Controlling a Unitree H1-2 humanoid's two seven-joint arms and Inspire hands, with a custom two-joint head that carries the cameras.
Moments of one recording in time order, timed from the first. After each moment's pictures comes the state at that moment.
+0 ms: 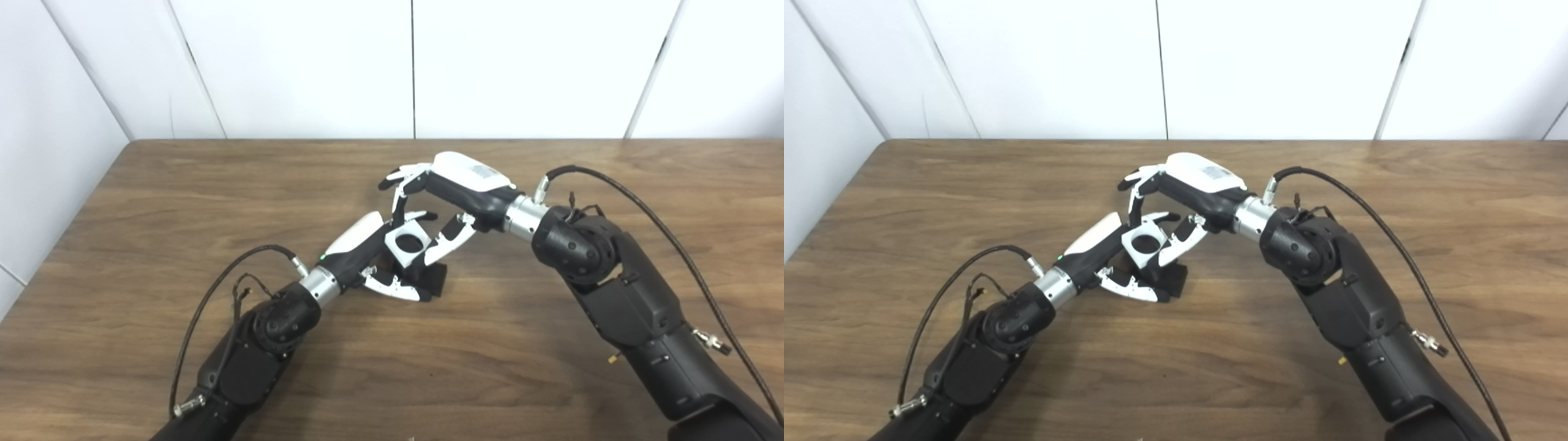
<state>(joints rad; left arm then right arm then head) -0.37 0.29 -0.37 0.29 0.33 -0.22 -0.20 -0.65 -0.21 0.40 0.19 -0.53 -0.20 0.43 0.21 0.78</state>
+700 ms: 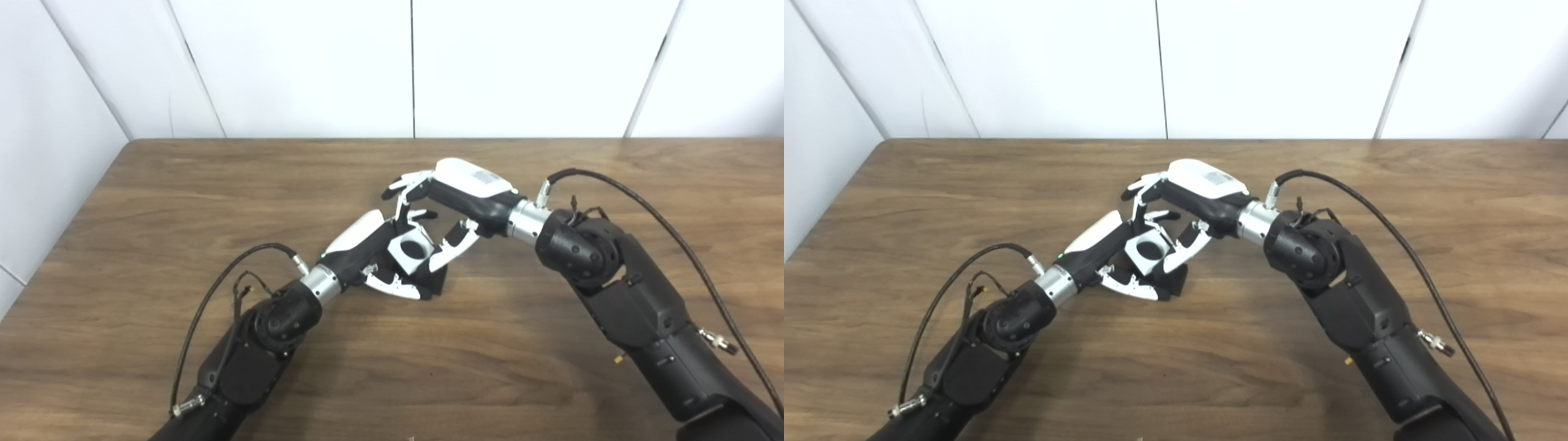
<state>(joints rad) -0.37 0.29 -0.37 0.27 0.33 -0.20 -0.20 -0.64 -0.23 0.43 0.20 -0.52 -0.22 0.43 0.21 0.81</state>
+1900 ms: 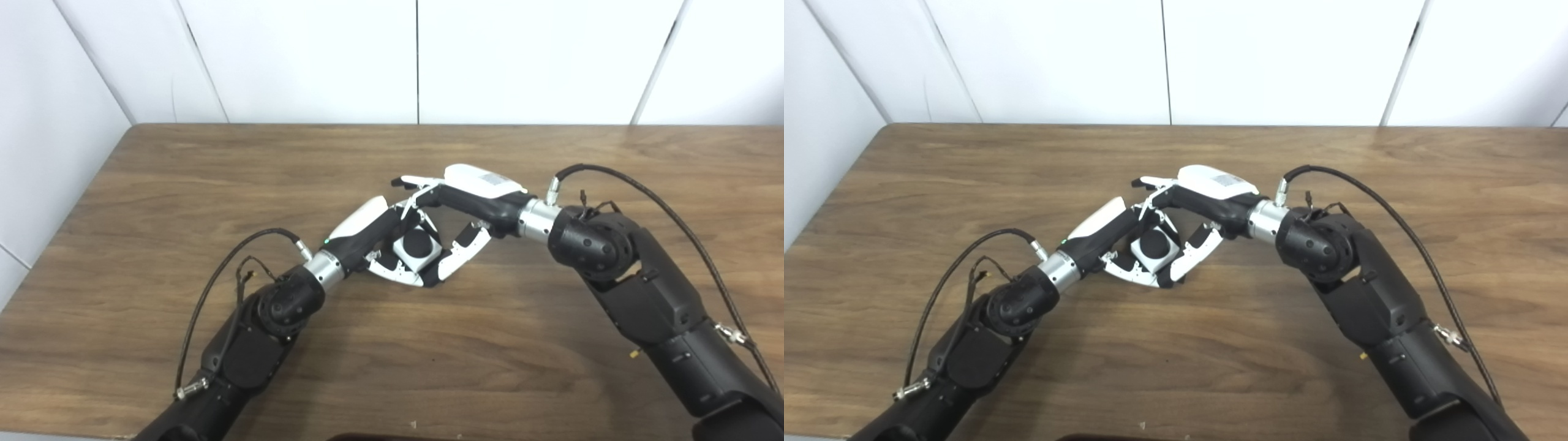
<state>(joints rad) -0.37 0.30 -0.38 0.27 0.33 -0.19 -0.21 -0.62 -0.28 0.45 0.15 -0.49 -0.13 0.54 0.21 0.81</state>
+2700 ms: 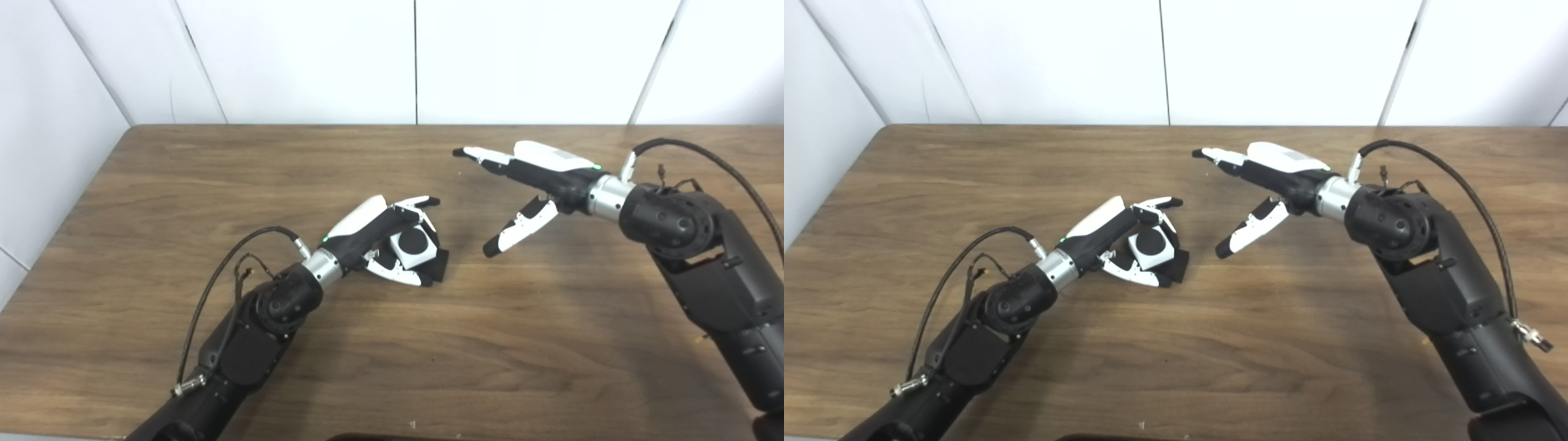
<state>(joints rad) -0.38 0.31 -0.39 0.28 0.33 -0.19 -0.21 -0.62 -0.43 0.33 0.05 -0.45 -0.01 0.63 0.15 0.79</state>
